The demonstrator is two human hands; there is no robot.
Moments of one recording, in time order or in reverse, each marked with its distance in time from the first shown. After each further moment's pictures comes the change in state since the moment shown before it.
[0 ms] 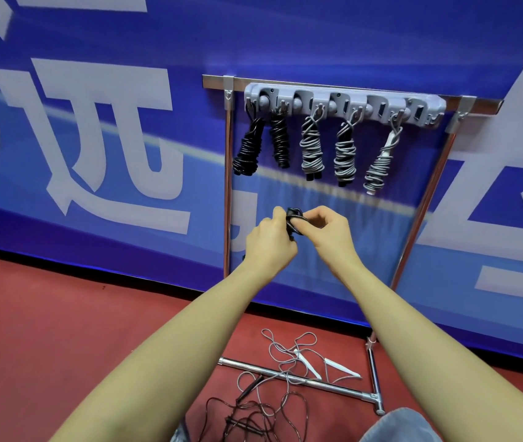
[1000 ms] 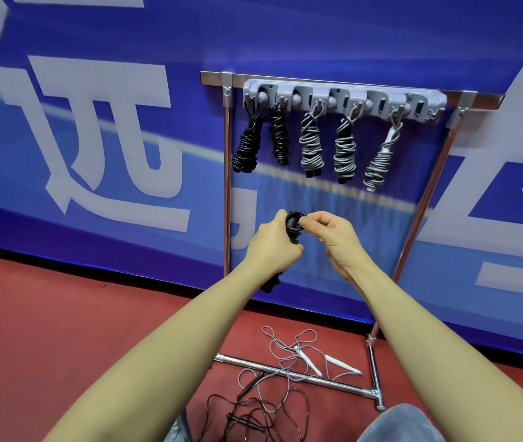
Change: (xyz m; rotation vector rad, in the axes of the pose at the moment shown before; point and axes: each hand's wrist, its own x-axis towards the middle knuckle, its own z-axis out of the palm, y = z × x) left_hand -0.006 0.001 -0.004 -0.310 -0.194 -0.097; right_hand -0.003 0.004 -0.014 0.178 -0.132 0.098
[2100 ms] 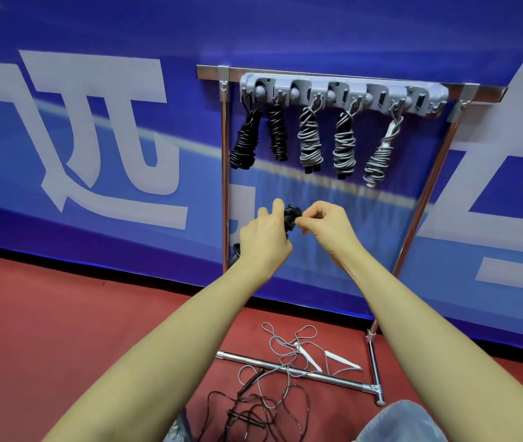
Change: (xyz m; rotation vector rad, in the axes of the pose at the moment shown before) left_hand 0.004 0.000 0.001 0.504 0.189 0.070; right_hand 0.012 -0.010 0.009 -0.306 0.086 0.041
